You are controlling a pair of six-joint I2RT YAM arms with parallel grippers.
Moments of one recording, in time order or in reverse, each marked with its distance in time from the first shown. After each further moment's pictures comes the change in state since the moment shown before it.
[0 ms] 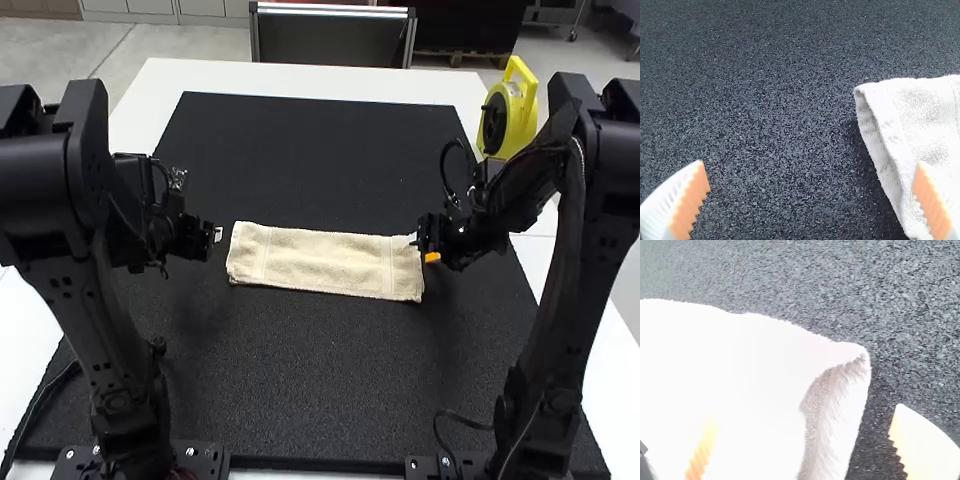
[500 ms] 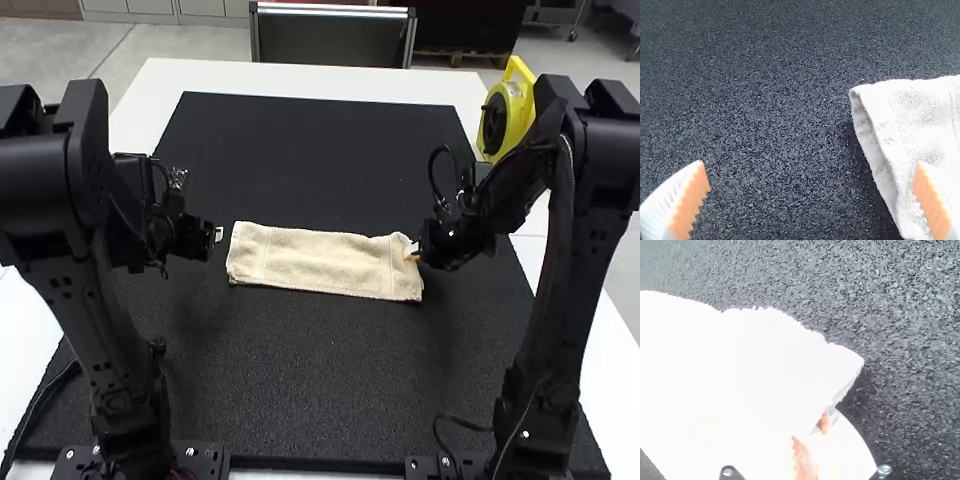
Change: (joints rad) left arm 0.000 0.000 0.000 0.001 0.011 -0.004; right arm 0.045 0.048 0.016 0.019 0.007 0.009
